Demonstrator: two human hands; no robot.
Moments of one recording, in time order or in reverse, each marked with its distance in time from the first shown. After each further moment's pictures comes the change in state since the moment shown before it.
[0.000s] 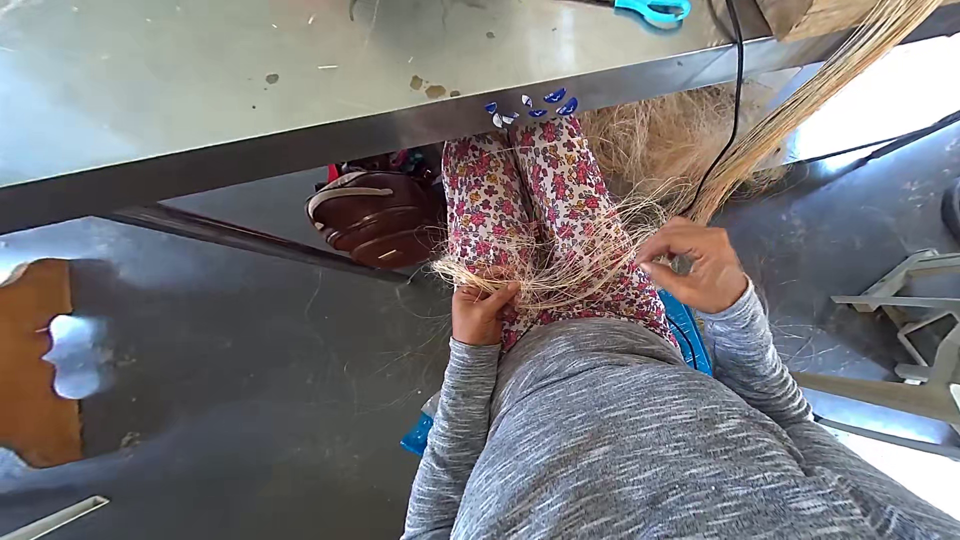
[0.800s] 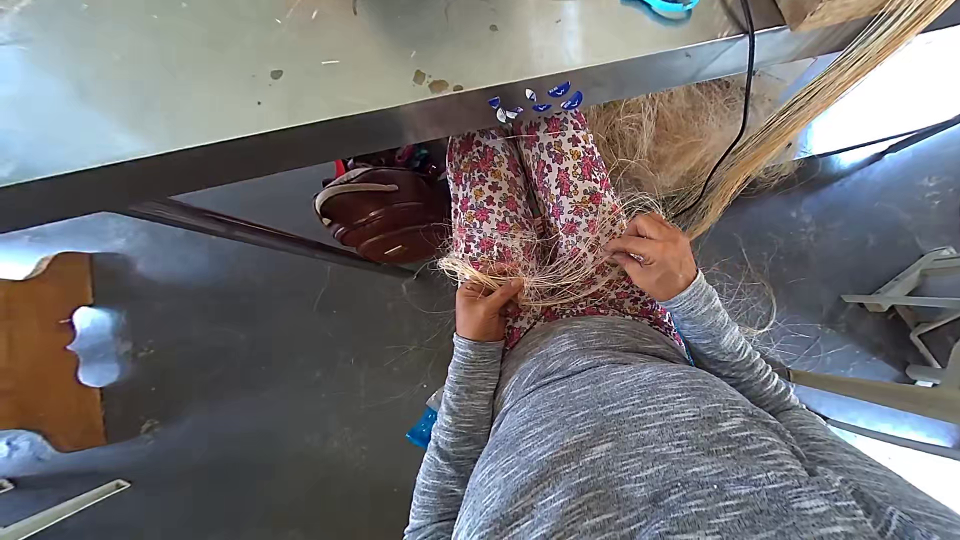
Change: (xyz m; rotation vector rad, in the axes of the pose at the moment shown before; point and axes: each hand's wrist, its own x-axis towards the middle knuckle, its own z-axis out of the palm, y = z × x) left_hand 0.001 -0.001 -0.001 0.007 0.016 -0.002; right_hand 0.005 0.027 0.049 -0.298 0.027 -0.034
